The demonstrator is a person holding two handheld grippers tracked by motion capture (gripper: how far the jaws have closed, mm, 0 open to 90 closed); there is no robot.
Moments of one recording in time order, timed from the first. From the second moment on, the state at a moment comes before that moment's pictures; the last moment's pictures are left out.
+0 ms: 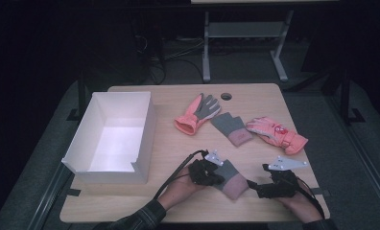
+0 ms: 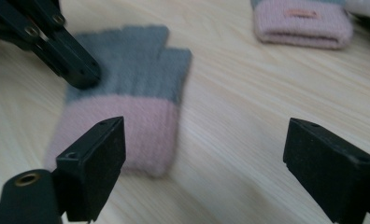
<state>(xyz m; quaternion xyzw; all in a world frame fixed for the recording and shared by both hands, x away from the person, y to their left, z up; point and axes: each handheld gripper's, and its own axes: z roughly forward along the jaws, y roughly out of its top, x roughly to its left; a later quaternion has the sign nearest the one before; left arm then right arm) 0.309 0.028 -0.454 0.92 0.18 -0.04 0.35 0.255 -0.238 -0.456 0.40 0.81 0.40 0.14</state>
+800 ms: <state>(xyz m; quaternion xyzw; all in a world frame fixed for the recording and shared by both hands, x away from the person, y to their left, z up) 0.302 0.099 -0.438 0.90 0.22 0.00 0.38 0.262 -0.233 -0.444 0.42 0.82 0.36 0.14</state>
